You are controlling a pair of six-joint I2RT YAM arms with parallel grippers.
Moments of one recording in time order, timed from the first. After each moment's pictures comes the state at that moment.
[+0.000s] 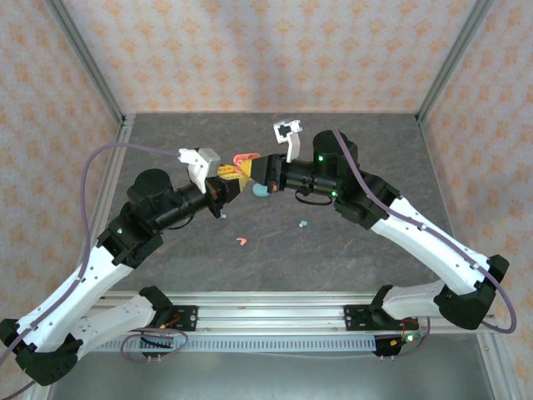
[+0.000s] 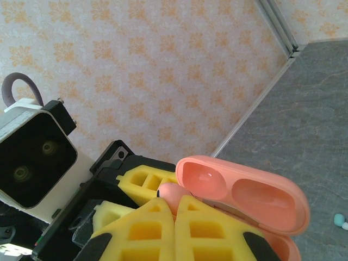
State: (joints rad) left arm -0.63 0.86 1.04 -0.25 0.21 -0.16; right arm 0.87 1.27 1.43 -0.33 -0.33 0.67
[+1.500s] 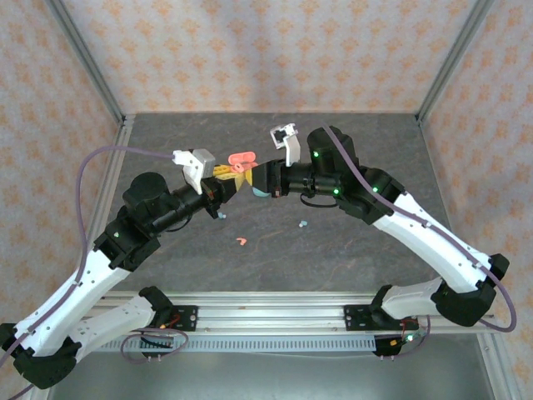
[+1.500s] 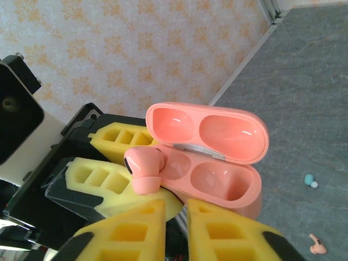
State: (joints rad) left arm -0.63 0.83 1.02 -0.25 0.18 -0.17; right arm 0.88 1.30 1.55 -0.58 -0.34 0.60
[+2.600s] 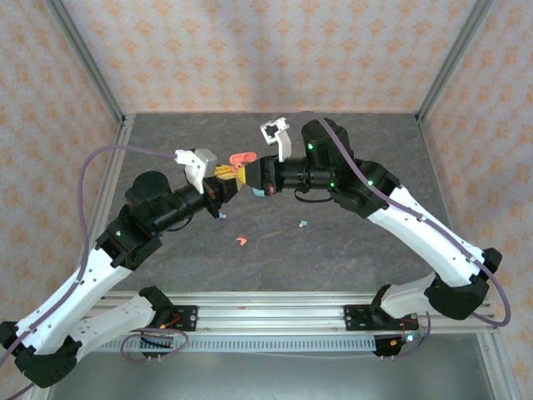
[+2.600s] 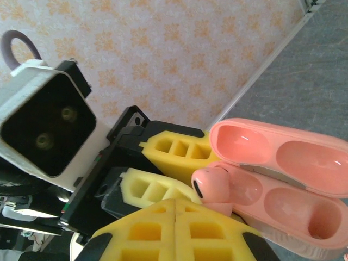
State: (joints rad) left arm -0.63 0.85 1.02 -0.25 0.18 -0.17; right arm 0.89 1.36 1.65 -0.60 -0.43 0.61
